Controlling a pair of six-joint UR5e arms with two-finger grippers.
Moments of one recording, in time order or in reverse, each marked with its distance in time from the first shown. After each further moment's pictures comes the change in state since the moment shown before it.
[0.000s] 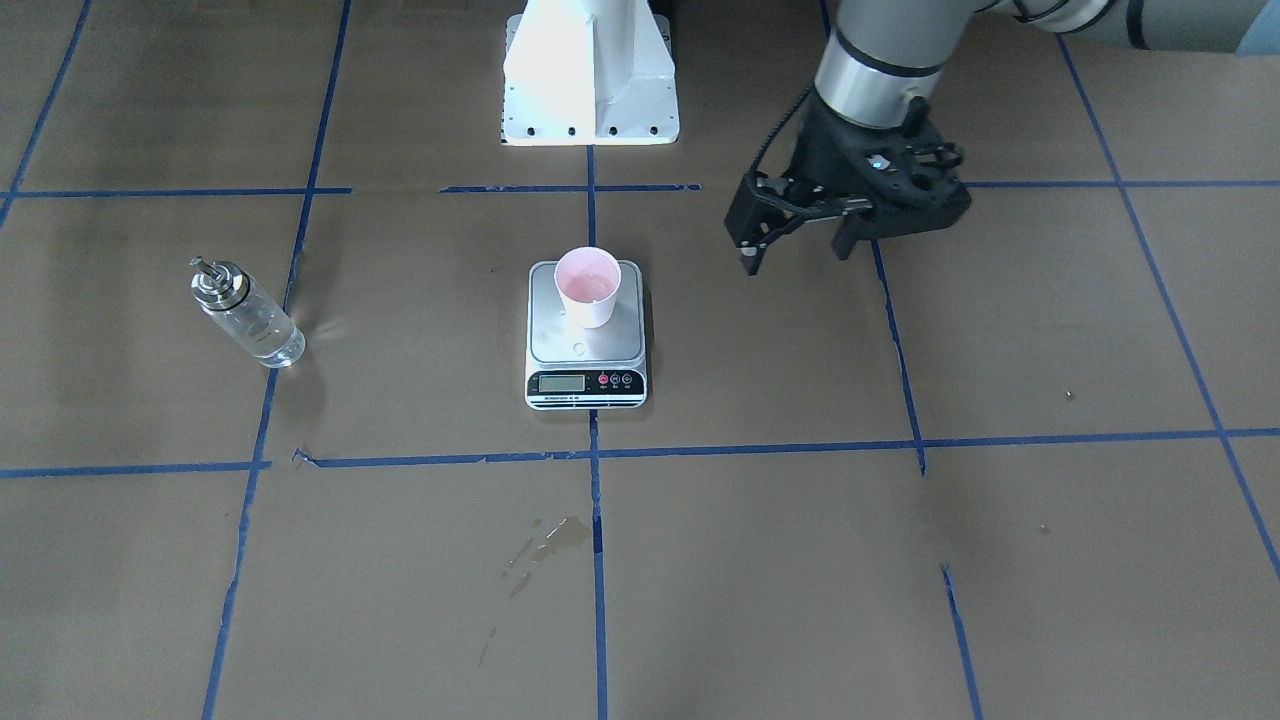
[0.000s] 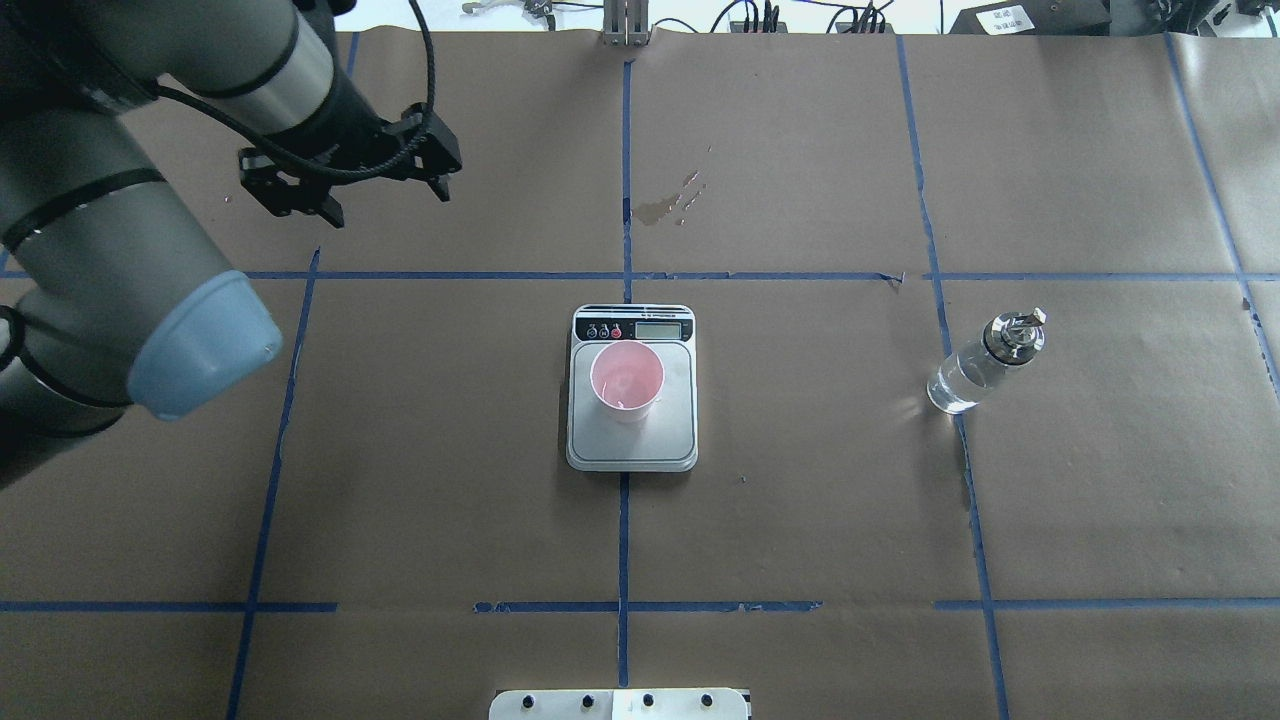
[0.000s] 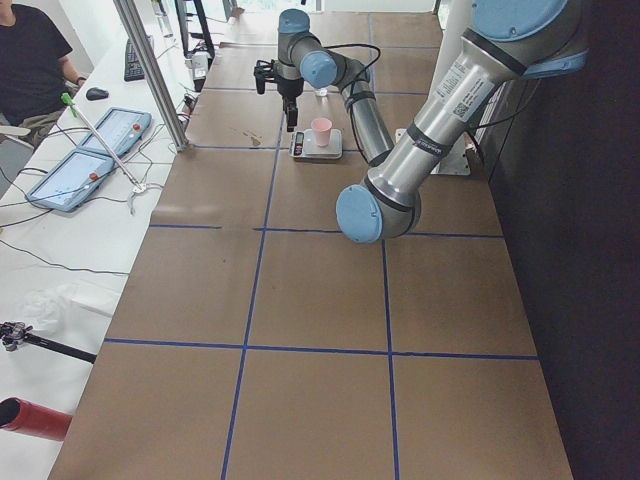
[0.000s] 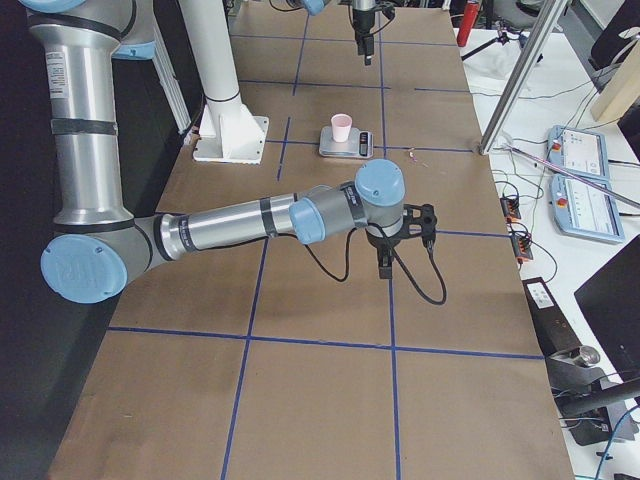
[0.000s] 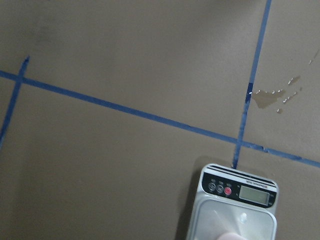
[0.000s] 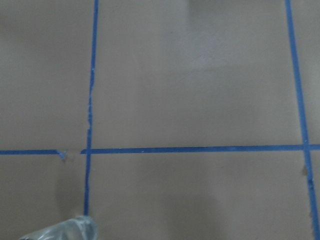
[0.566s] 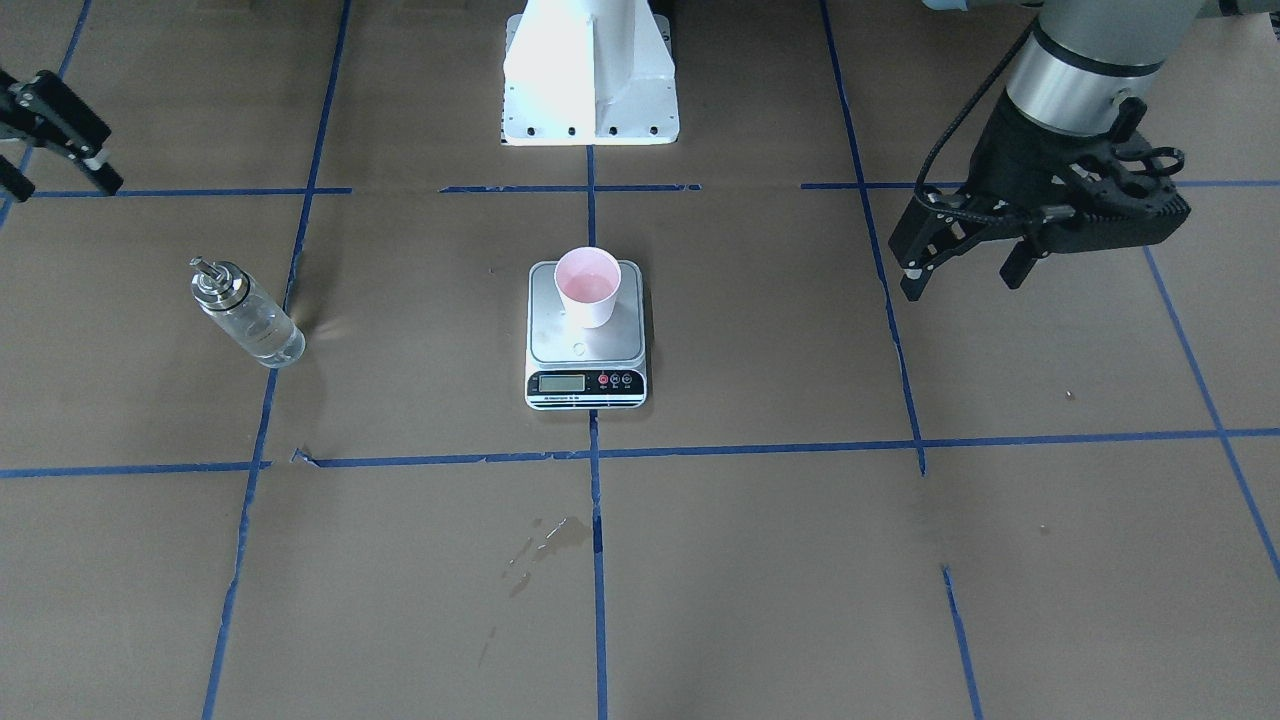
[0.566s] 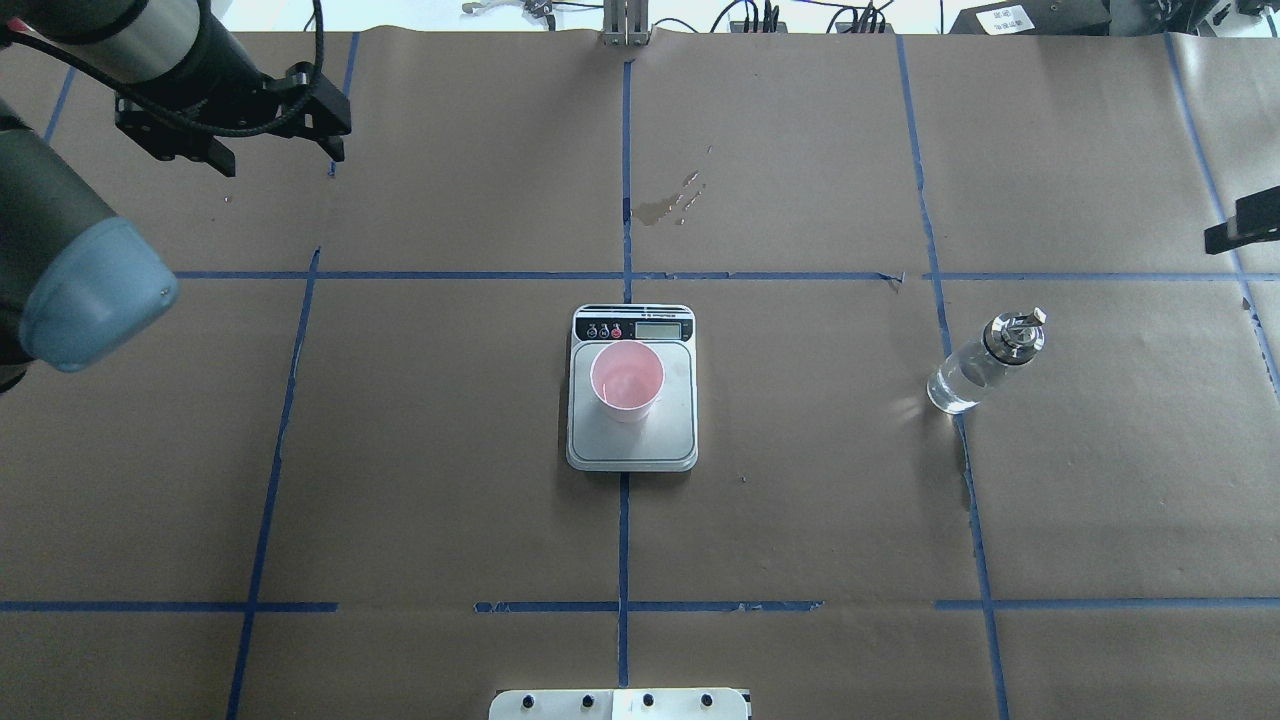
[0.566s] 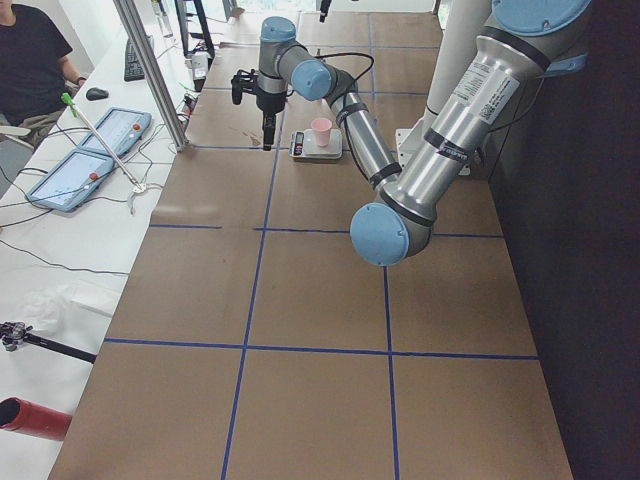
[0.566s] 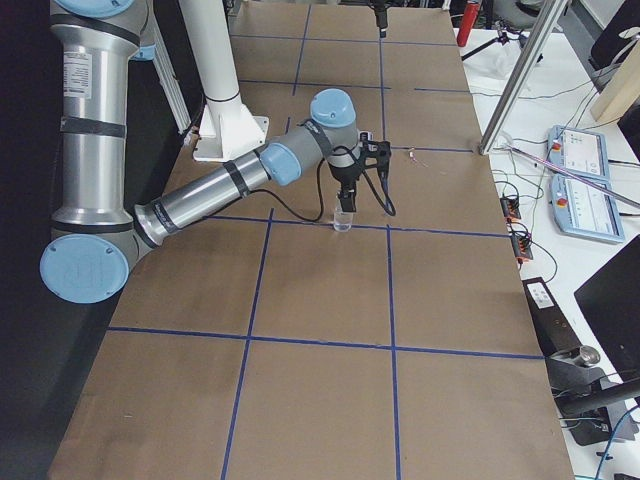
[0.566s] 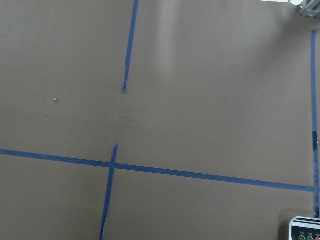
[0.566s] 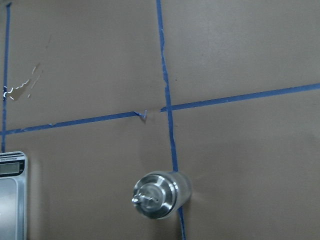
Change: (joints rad) left arm -0.127 0.091 -0.032 0.004 -0.001 0.191; right arm -0.356 -0.059 0.335 0.010 -0.254 0.487
